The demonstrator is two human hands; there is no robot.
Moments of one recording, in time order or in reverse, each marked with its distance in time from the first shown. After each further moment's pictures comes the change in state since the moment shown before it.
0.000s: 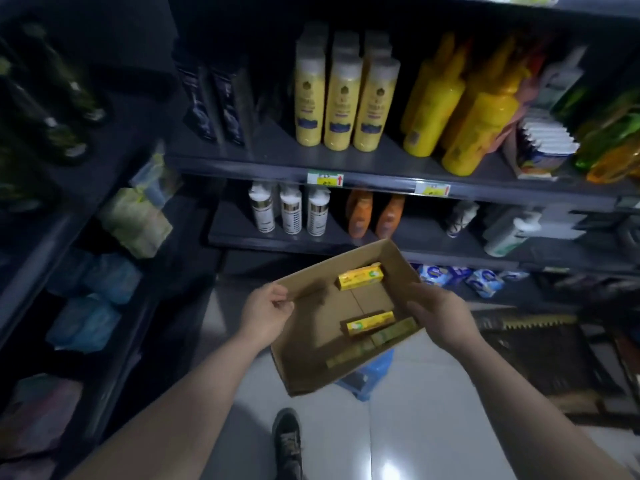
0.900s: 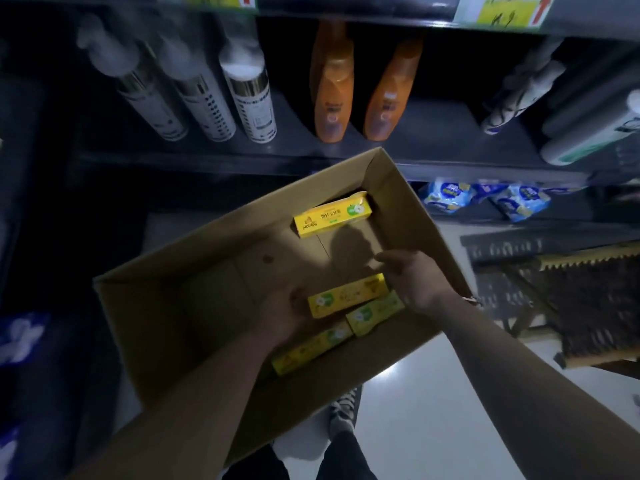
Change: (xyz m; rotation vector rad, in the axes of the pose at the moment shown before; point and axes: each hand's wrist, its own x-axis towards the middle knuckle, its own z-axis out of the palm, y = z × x) left_hand 0.177 -0.135 0.264 0.230 -0.420 -0.163; right_hand 0.223 0.177 0.151 -0.048 -0.345 0.103
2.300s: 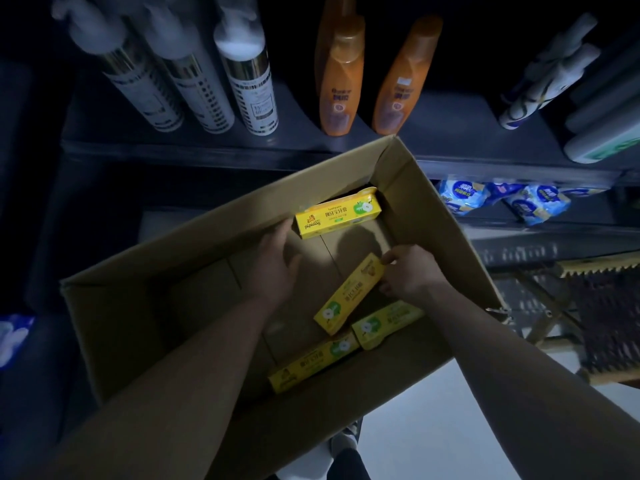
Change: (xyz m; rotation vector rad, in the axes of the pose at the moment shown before) left_hand 0.058 0.013 -0.021 0.052 0.367 0.222; right_hand 0.046 -0.003 0.024 0.049 -0.054 0.212
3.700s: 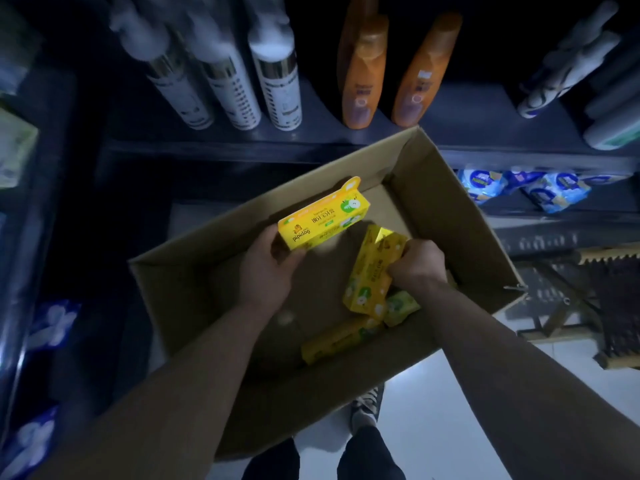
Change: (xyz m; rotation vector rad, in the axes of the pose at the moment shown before) left_hand -0.056 0.004 -0.065 -0.230 0.147 -0.055; right_hand -0.026 -0.020 0.029 0.111 0.213 0.136
